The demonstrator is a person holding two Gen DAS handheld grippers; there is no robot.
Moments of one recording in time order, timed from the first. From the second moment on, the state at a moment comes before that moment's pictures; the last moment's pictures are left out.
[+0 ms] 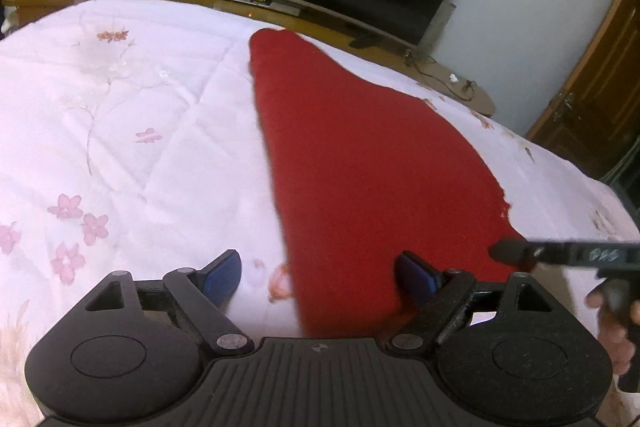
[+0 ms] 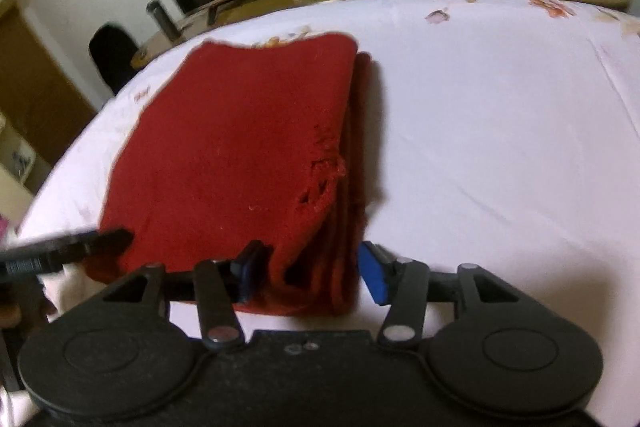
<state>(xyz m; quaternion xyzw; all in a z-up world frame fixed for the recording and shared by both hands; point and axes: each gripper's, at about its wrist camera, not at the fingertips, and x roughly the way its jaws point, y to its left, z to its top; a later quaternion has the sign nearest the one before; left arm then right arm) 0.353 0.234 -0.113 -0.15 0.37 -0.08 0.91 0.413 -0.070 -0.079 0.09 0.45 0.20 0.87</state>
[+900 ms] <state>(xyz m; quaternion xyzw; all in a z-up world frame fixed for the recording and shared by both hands) 0.140 0.151 0.012 -0.10 0.26 -0.07 0.96 0.217 -0.104 0.041 0.04 0.31 0.17 0.93</state>
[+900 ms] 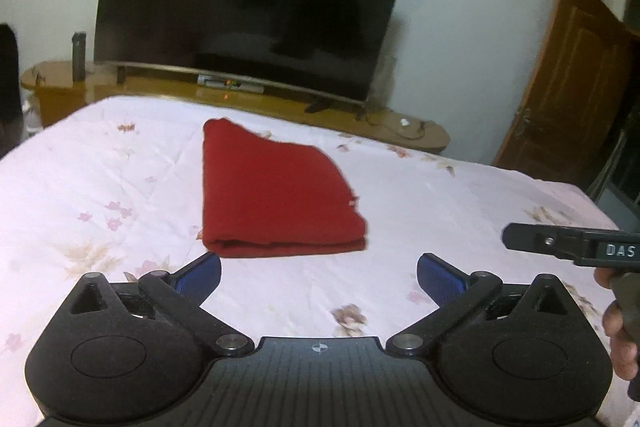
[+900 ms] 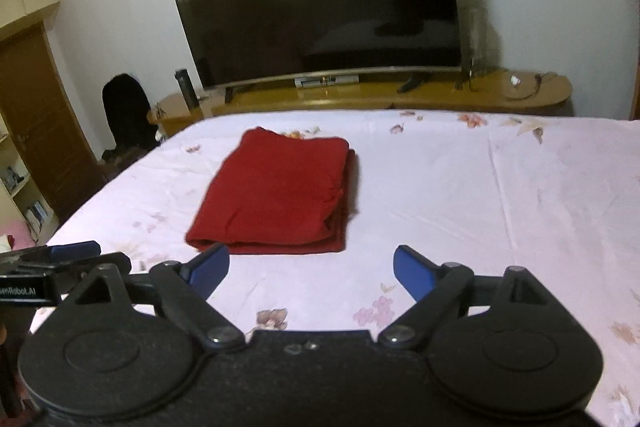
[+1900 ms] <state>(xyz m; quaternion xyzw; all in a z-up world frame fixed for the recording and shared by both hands) 0.004 0.091 0.054 -0.09 0.18 -0.07 0.98 0.069 -0.128 0.070 0.01 0.22 0.13 0.97</state>
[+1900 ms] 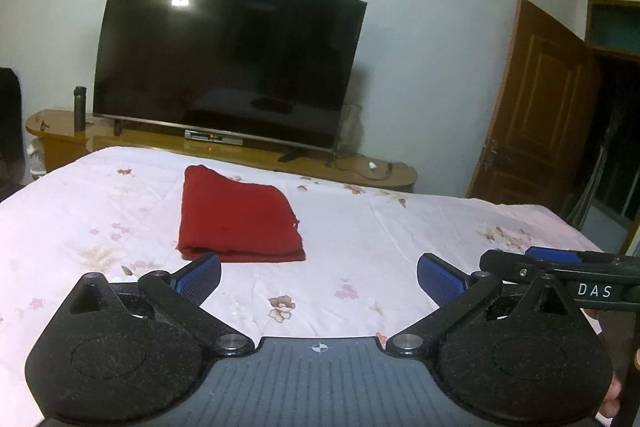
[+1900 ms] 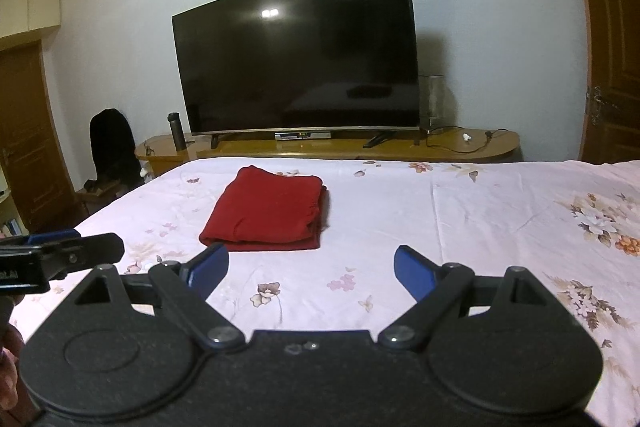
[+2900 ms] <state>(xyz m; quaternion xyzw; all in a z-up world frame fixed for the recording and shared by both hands) 0.004 0.095 0.052 -0.09 0.18 -0.06 0.98 0.066 -0.116 0.072 0.01 0.21 0.13 0.97</state>
